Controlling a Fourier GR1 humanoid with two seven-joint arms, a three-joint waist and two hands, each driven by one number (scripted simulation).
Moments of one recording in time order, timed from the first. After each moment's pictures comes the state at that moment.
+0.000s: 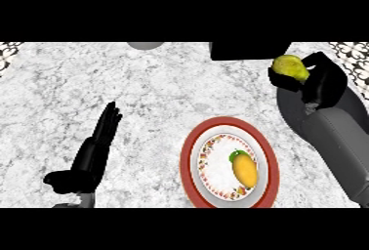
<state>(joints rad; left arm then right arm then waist) 0.01 0.13 -0.20 -1.61 0.07 0.13 -0.10 -0.69 -0.47 0.36 -0.91 0.73 -0.81 0.77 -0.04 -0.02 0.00</state>
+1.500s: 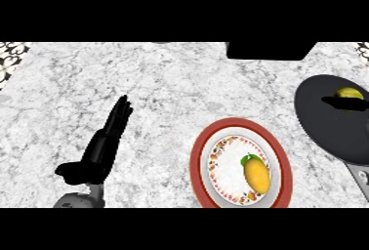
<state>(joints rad) -0.06 0.09 -0.20 -1.56 0.06 0.07 -0.11 -0.68 -0.57 -0.14 -0.45 0.25 -0.56 0.02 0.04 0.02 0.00</state>
